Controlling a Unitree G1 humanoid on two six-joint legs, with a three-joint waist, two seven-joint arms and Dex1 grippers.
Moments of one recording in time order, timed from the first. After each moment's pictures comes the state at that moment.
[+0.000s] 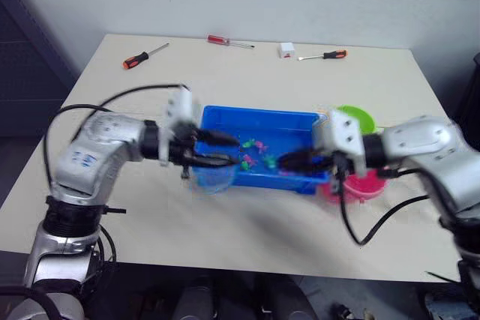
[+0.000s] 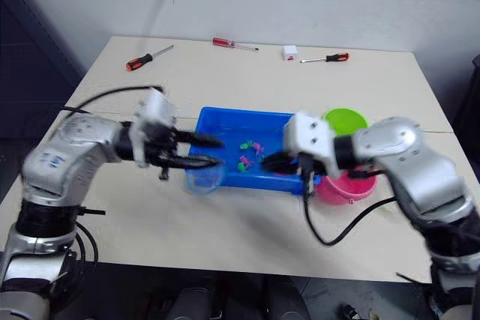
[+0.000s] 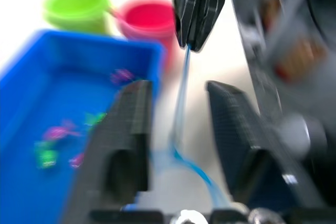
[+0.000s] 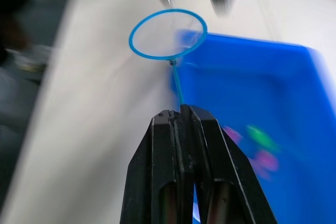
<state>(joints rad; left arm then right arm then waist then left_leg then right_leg) -0.65 0.67 0.03 -0.22 -0.55 0.74 -1.12 -0.65 -0.94 0.10 -0.39 0.45 0.60 1.15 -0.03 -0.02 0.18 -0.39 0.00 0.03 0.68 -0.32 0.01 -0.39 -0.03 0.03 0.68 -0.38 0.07</state>
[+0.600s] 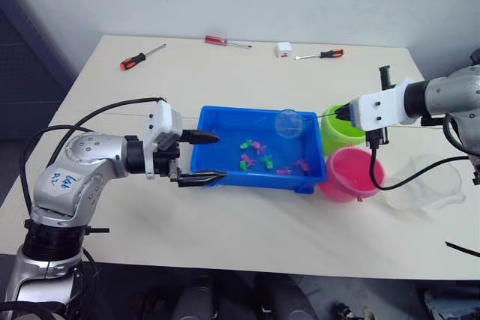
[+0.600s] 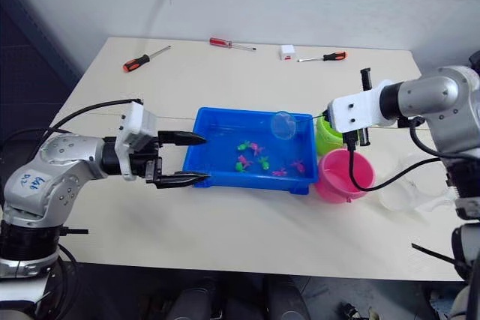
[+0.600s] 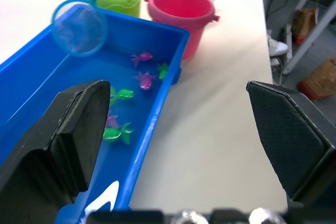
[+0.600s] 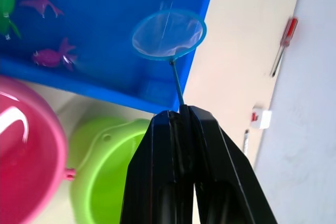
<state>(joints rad) -0.49 0.73 0.02 -0.31 -0.55 0.67 -1.04 -0.96 -1.01 0.30 0.35 -0.18 -0.42 1.21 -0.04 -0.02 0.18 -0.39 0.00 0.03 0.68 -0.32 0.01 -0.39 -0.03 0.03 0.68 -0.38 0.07</state>
